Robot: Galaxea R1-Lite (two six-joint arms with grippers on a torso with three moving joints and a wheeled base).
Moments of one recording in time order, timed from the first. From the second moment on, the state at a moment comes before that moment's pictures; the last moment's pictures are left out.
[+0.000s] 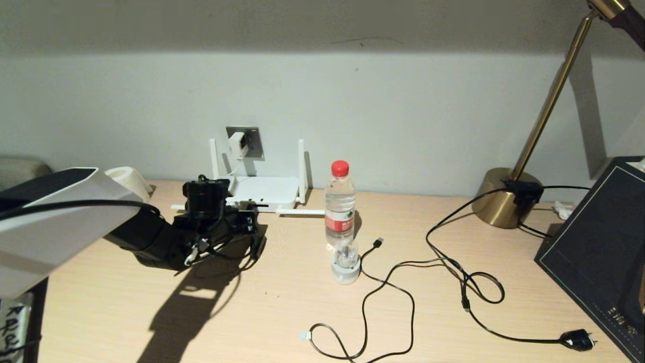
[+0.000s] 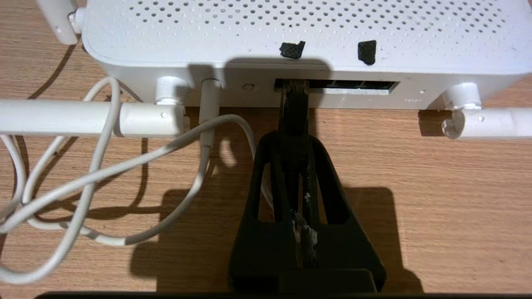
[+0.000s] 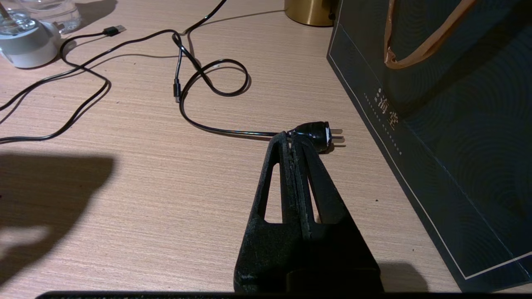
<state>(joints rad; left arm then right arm) -0.21 2.22 -1.13 -0.72 0.08 -0.04 -0.01 0.00 -0.04 0.09 0.01 -0.02</state>
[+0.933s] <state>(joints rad) -0.21 2.21 -1.11 -0.71 0.08 -0.04 -0.01 0.00 -0.04 0.09 0.01 -0.02</state>
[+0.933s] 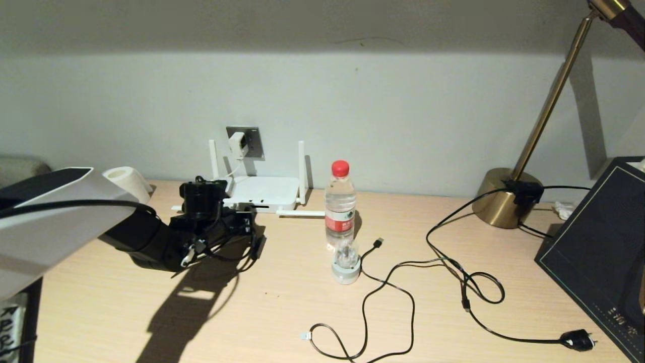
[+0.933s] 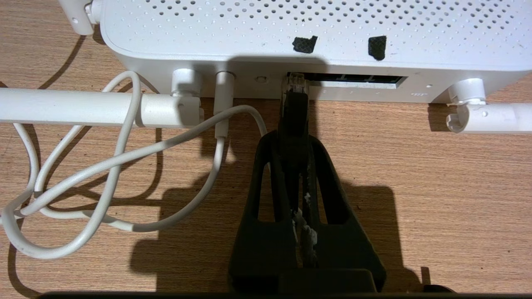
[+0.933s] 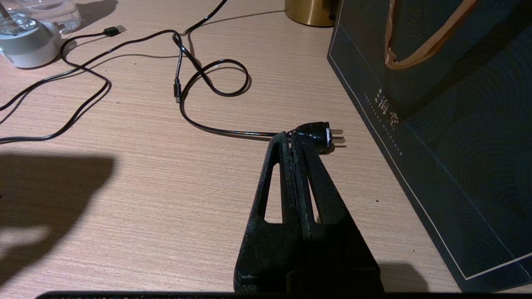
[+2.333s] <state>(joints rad) -0.21 2.23 -1.15 -0.71 0.08 -0.06 -0.01 0.00 -0.04 0.09 0.01 -0.02</state>
